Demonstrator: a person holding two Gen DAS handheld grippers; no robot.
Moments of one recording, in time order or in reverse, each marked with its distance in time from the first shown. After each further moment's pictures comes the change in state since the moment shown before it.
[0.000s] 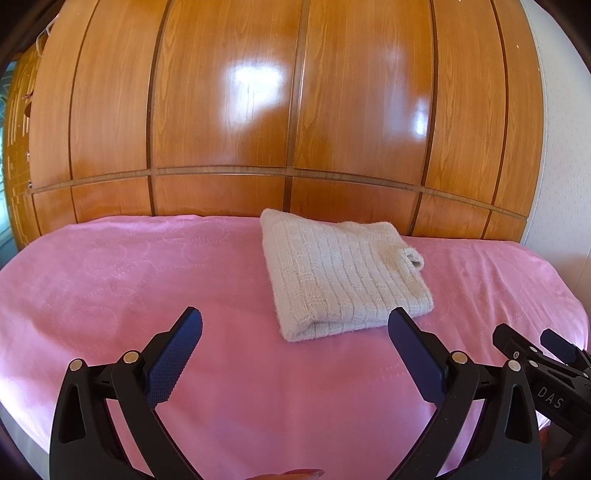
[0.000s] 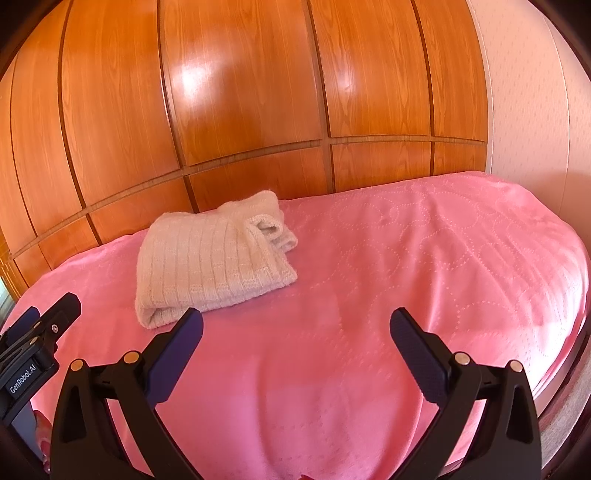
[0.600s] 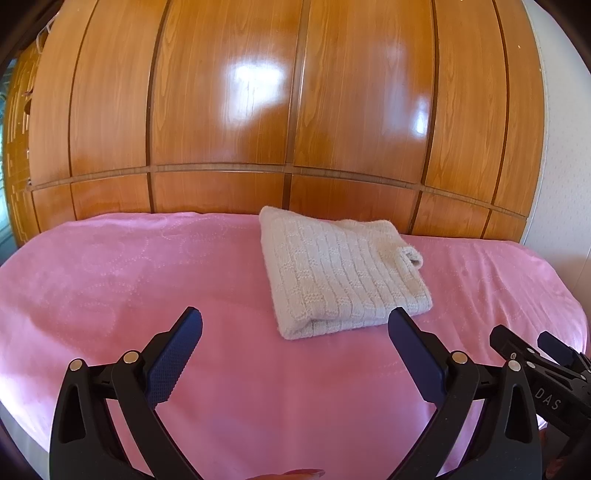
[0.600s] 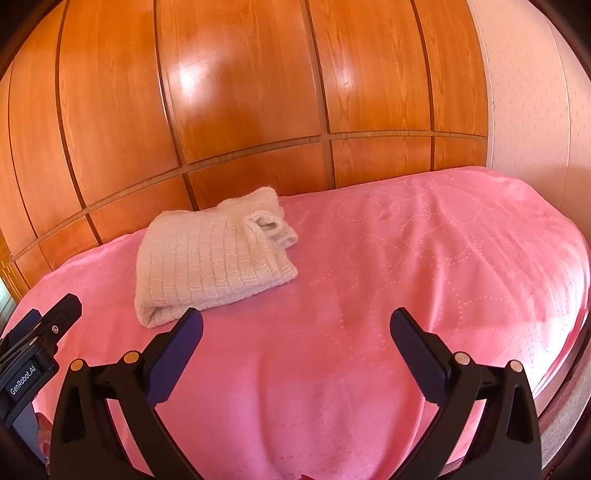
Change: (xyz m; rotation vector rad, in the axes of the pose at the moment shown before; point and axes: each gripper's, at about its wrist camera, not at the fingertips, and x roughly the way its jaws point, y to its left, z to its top) left arm -0.002 -0.004 -0.004 -0.010 0.008 0.002; right arm 0.003 0.002 -0.002 0.011 0.008 0.001
